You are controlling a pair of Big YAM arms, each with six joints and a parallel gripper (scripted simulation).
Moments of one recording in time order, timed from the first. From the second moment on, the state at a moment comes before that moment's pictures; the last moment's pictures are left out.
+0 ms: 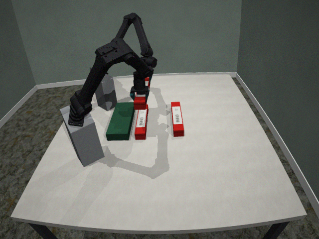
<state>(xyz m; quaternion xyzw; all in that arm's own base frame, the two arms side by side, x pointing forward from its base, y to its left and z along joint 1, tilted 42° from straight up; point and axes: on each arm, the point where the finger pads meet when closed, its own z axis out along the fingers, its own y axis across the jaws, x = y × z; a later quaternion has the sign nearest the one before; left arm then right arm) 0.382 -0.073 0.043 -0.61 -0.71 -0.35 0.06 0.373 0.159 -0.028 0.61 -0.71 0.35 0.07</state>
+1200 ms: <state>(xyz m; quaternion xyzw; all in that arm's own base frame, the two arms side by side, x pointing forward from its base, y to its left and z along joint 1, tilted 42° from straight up) 0.384 -0.075 0.049 -0.61 -0.71 -0.35 0.06 0.376 0.163 -0.022 0.61 -0.71 0.35 0.07</state>
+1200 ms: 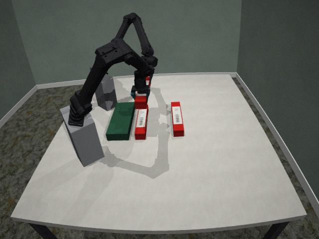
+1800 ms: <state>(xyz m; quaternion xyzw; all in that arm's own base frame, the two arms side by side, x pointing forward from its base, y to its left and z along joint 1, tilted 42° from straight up) 0.385 -0.075 0.050 -0.61 -0.71 -0.35 0.06 0.377 0.164 -0.021 0.61 -0.71 0.35 0.07</state>
